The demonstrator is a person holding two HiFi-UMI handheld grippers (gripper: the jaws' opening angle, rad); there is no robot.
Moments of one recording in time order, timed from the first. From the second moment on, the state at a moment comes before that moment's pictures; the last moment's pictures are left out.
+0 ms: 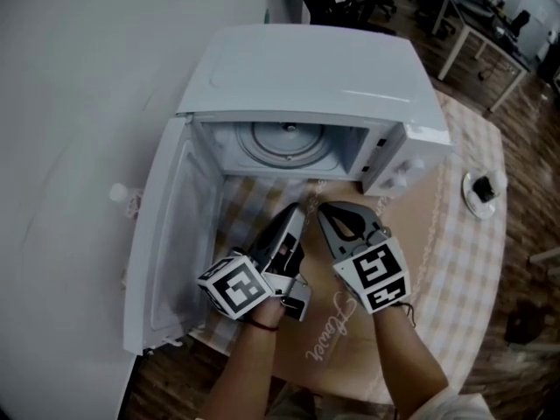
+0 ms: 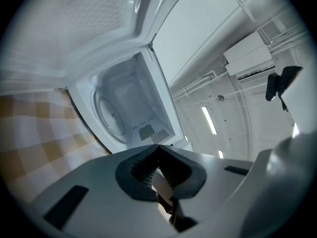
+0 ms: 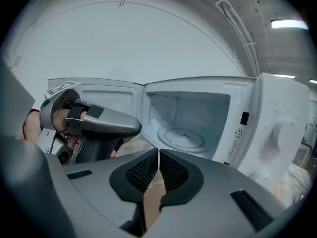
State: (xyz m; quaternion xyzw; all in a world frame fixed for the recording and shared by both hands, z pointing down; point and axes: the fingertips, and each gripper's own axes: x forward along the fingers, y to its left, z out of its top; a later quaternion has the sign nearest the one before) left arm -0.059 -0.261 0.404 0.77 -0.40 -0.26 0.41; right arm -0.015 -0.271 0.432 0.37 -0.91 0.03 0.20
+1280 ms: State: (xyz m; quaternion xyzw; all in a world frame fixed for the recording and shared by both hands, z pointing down) left arm -0.025 -0.133 0.241 0.91 -0.35 -0.16 0.13; right arm 0.012 -0.145 0.262 0.35 -0.94 0.04 -0.03
